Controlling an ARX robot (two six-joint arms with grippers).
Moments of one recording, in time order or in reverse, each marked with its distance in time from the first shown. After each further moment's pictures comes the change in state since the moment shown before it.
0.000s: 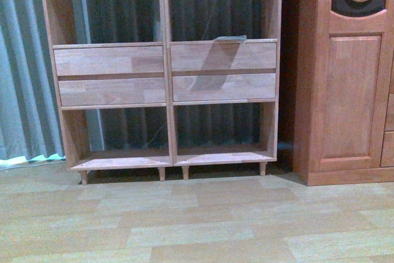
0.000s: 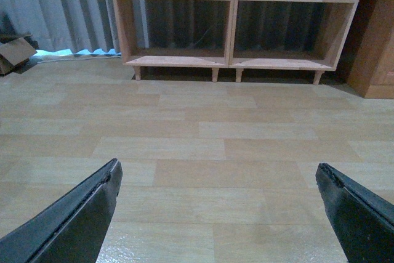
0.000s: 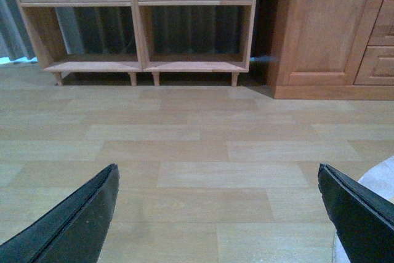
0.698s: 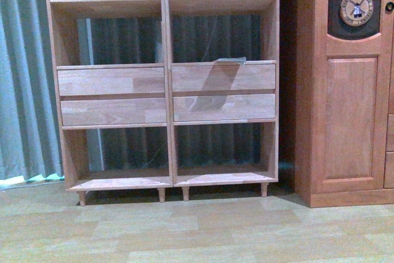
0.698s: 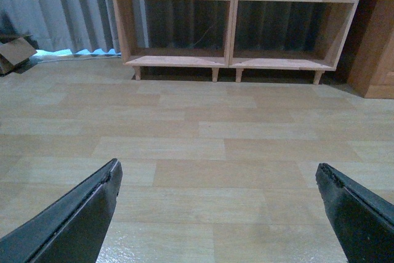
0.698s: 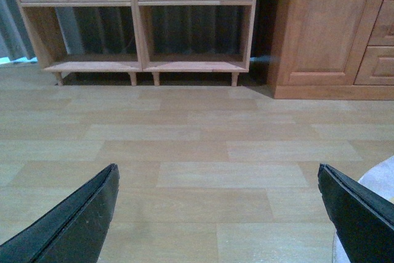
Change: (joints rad) left arm 0.000 0.000 0.000 0.000 0.000 0.000; right arm 0.000 0.000 0.000 0.000 0.000 0.000
